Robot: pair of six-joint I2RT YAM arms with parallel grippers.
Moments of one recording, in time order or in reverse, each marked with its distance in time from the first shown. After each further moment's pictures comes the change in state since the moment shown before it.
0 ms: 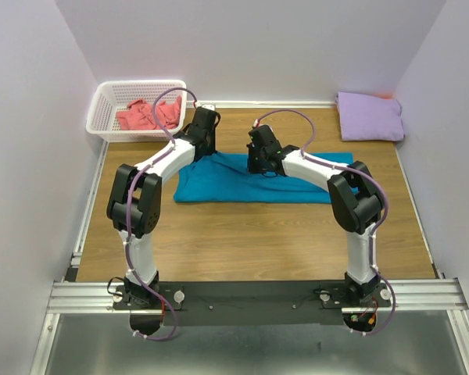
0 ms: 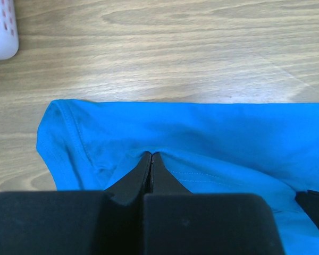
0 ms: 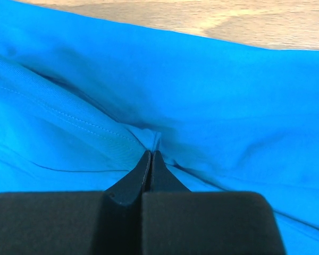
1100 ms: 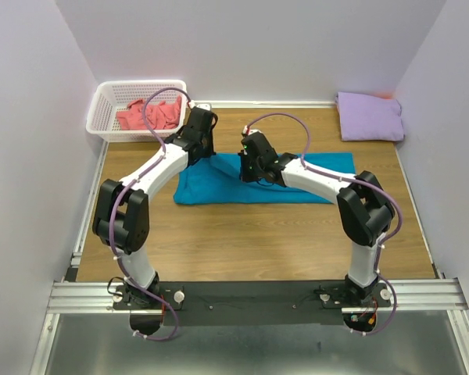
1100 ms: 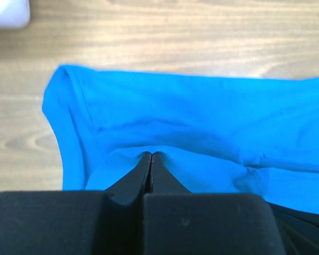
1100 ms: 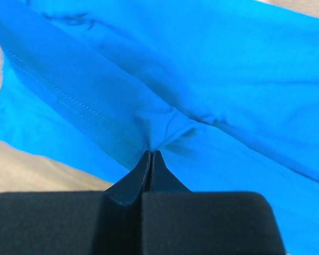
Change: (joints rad) left arm -0.028 -0.183 -0.087 -0.086 0.007 -0.082; right arm 0.118 -0.140 -0.093 -0.002 0.001 -0.035
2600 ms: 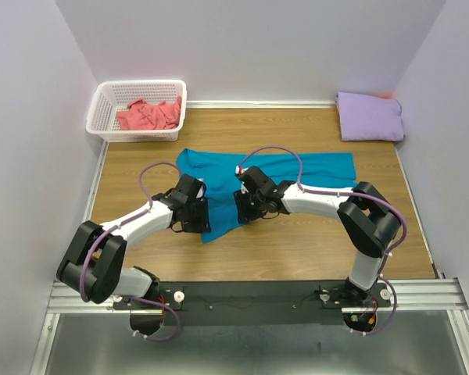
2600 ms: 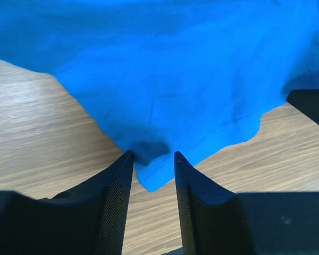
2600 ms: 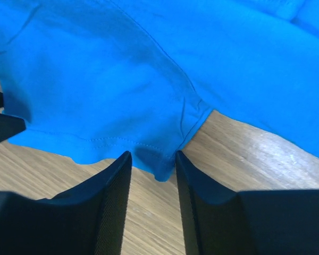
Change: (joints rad) left arm -0.078 -0.386 -0.728 -0.021 0.349 -0.187; right arm 0.116 -0.087 -0.288 -0.005 -0.153 -0.024
